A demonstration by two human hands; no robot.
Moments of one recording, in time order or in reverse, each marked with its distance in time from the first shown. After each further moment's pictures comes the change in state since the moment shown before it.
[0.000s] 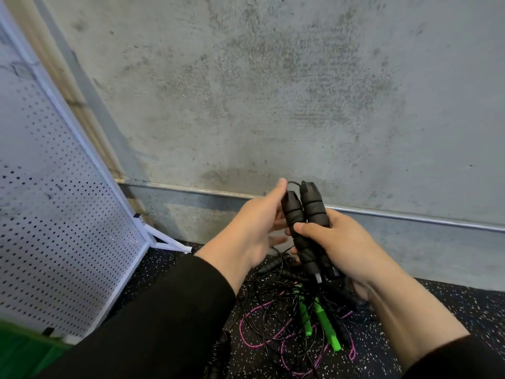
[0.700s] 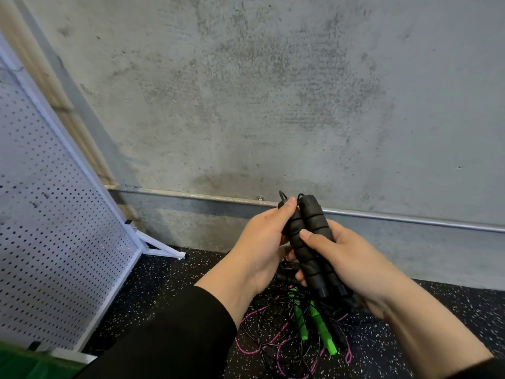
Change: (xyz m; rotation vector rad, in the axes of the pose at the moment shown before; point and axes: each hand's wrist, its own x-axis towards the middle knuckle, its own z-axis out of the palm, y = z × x) left_hand -0.011 -0.022 0.016 -0.131 -0.182 0.144; right_hand -0.017 0.000 -0.016 -0.024 -0.094 0.042
